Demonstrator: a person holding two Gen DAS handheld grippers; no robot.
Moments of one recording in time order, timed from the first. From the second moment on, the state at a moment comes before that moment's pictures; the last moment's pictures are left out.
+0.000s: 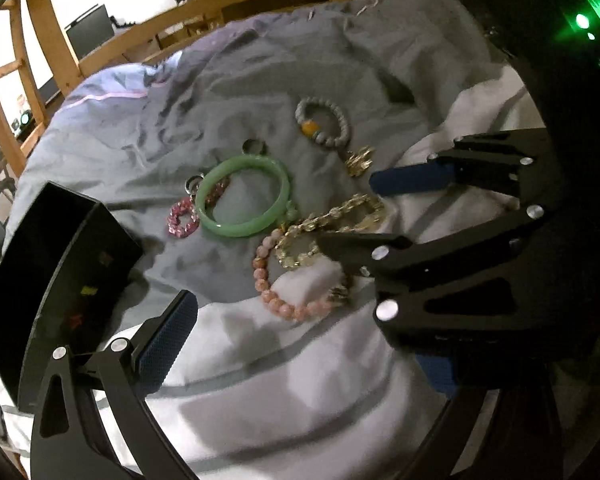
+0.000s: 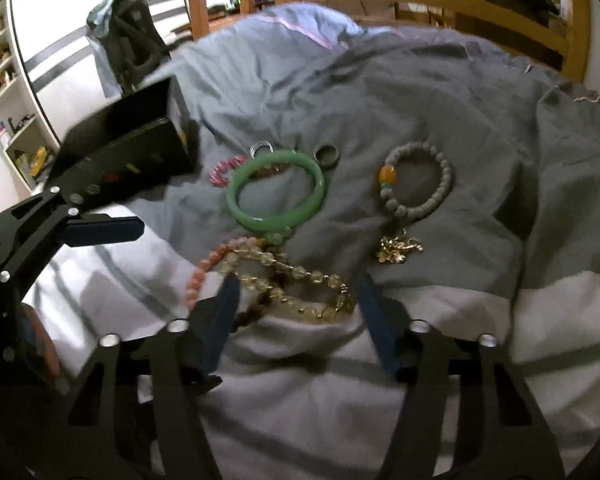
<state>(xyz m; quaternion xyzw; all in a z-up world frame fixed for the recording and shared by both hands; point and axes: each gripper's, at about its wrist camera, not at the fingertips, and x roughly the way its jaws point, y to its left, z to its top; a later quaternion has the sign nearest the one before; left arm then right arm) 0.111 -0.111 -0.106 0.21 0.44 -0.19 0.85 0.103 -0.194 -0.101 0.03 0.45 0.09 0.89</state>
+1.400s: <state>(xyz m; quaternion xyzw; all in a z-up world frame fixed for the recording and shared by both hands) 0.133 -0.086 -0.108 0.10 0.49 -0.20 0.84 0.099 -0.234 -0.069 0.15 0.38 0.08 0.91</state>
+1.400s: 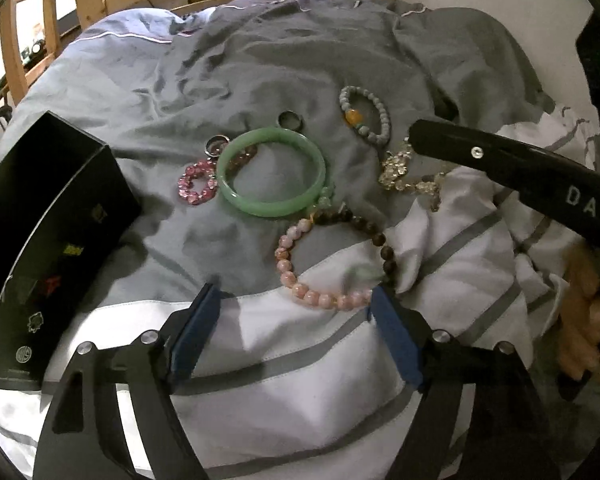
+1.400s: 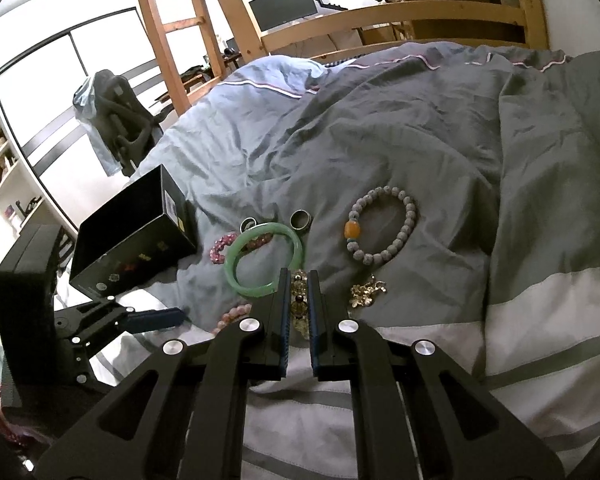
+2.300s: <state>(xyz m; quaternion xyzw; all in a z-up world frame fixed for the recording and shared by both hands) 0.173 -0.075 -0.126 0.02 0.52 -0.20 0.83 0.099 -0.224 -0.070 0.12 0.38 0.08 0.91</state>
